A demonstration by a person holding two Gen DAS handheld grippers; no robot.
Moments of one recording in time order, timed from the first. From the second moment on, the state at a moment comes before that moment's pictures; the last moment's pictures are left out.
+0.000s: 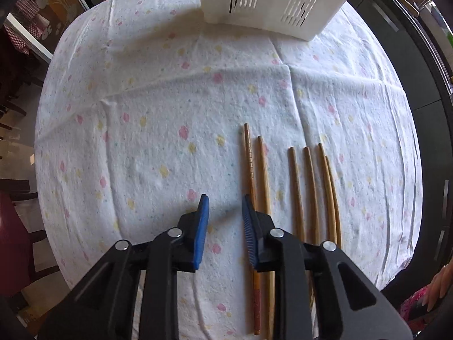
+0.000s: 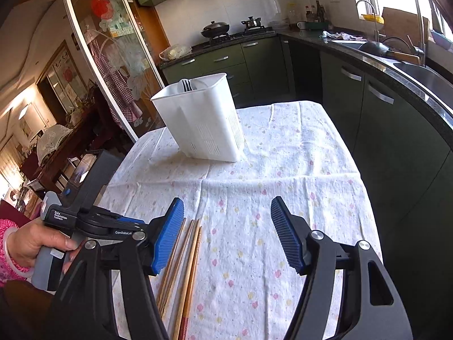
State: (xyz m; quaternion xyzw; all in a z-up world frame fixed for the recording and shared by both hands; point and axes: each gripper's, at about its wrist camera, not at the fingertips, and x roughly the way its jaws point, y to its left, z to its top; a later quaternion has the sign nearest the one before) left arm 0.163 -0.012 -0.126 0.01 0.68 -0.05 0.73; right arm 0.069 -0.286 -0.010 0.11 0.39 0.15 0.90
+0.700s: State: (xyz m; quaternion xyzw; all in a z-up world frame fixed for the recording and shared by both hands) left arm 0.154 -0.057 -0.133 0.06 0.69 -0.06 0.72; right arm 0.074 -0.280 -0.012 0.09 0.41 0.16 0.89
